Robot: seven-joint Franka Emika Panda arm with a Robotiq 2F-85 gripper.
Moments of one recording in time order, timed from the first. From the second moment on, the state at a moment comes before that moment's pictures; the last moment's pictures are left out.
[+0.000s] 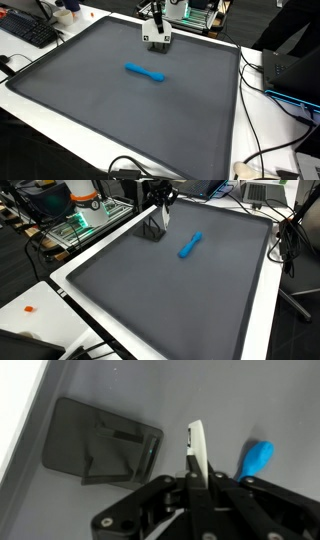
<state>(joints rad) 0.05 -0.12 0.08 -2.58 0.46 2.51 0.82</state>
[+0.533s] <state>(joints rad) 0.06 -0.01 0.08 -2.28 0.25 2.17 0.69</state>
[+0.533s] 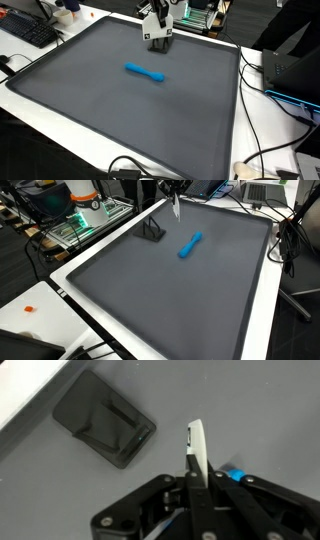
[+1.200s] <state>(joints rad) 0.11 0.18 0.10 -2.10 0.13 2.11 0.31</state>
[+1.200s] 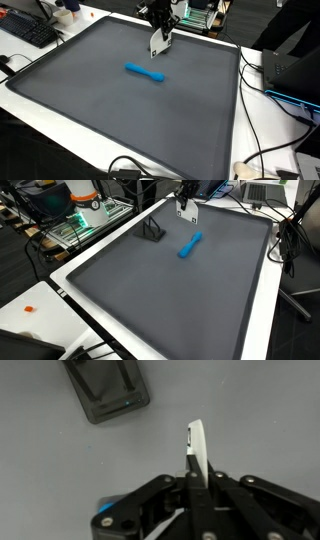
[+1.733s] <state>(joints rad) 0.15 0.28 0.11 -1.98 0.01 2.08 0.17</state>
